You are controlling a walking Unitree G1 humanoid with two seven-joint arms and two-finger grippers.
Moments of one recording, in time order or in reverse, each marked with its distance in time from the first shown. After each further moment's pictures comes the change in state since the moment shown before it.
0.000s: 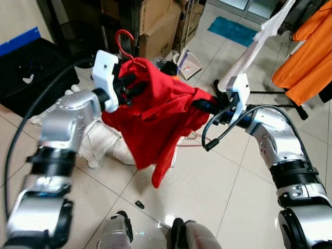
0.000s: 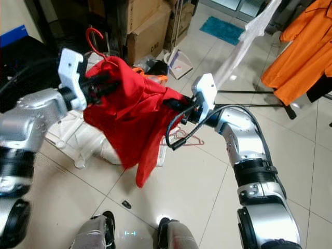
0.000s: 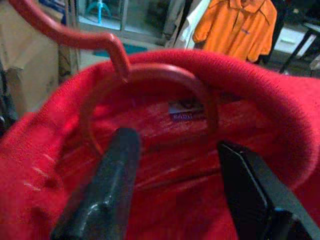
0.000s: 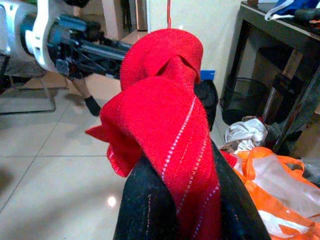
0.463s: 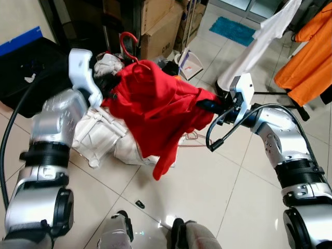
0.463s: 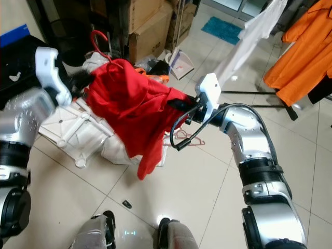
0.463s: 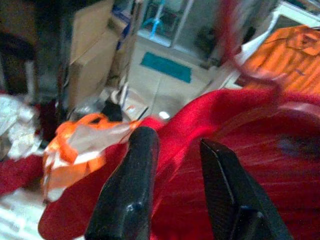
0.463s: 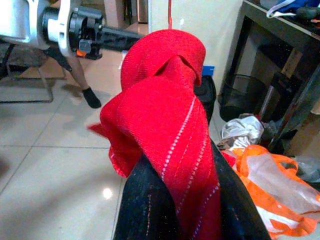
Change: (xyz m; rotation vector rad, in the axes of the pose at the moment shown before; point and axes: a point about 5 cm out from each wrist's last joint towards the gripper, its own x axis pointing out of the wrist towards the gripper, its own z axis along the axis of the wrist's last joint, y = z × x) left arm 0.000 0.035 -0.005 -0.152 -0.080 0.199; right arm -0.005 -0.003 0.002 -0.028 0.023 0.000
